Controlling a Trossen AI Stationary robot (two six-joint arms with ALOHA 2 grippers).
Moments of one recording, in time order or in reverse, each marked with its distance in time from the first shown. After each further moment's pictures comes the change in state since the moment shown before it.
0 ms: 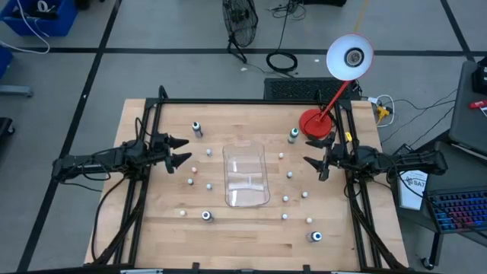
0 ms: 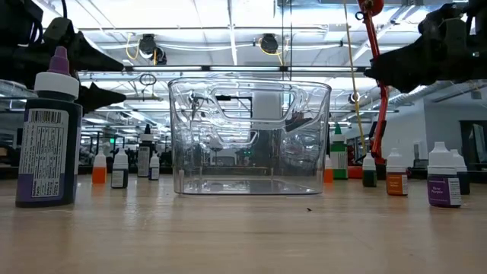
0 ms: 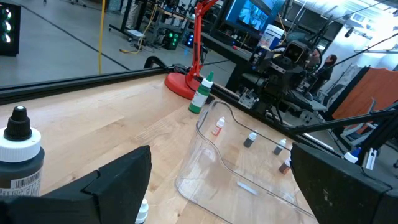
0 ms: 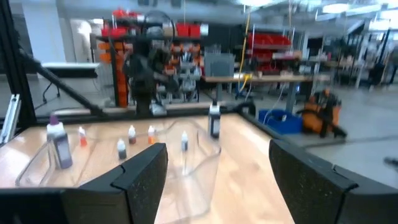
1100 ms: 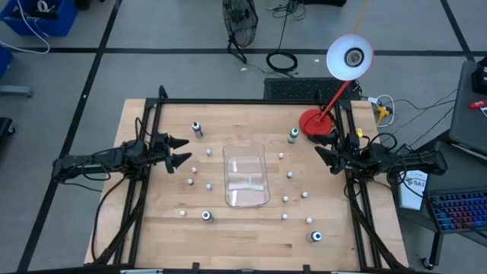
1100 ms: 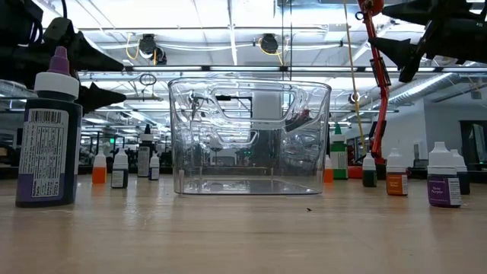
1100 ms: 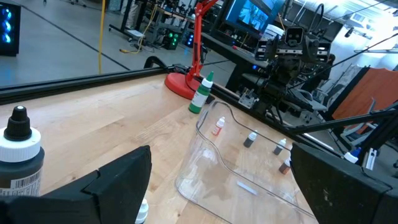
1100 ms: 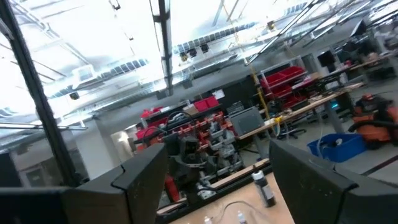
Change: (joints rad) left arm 0.000 0.000 0.000 0.000 0.000 0.000; right arm -0.001 0.000 0.000 0.299 0.029 0.341
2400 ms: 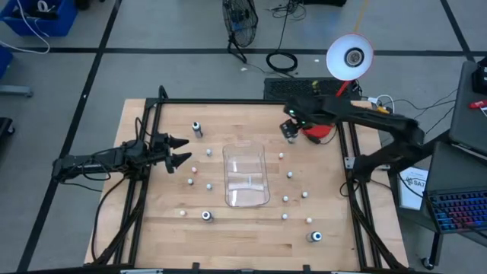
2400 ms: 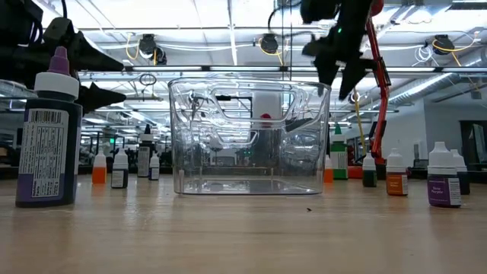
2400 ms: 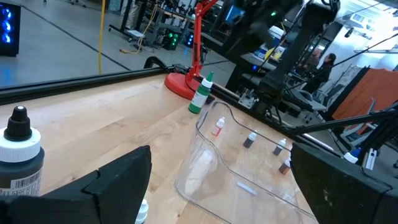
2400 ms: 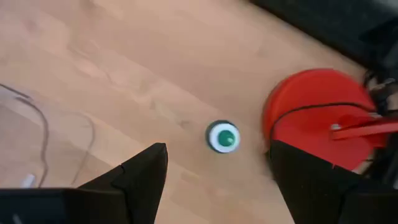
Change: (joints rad) left arm 0.000 0.000 0.000 0.001 0.000 0.000; right arm -0.449 1.310 1.307 -1.658 -0.084 0.326
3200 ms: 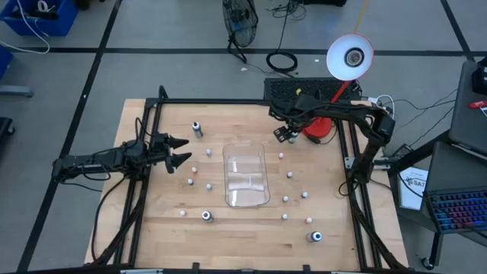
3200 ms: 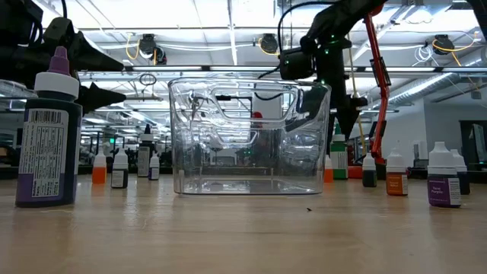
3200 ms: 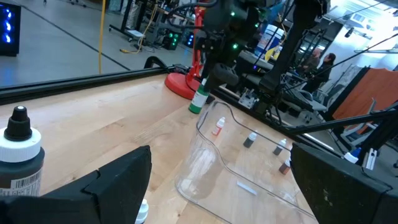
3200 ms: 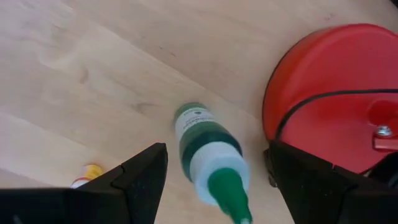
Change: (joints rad) left arm 0.000 0.000 0.000 -0.001 0.000 0.000; right arm -0.081 0.294 -0.003 -0.026 -0.052 -0.089
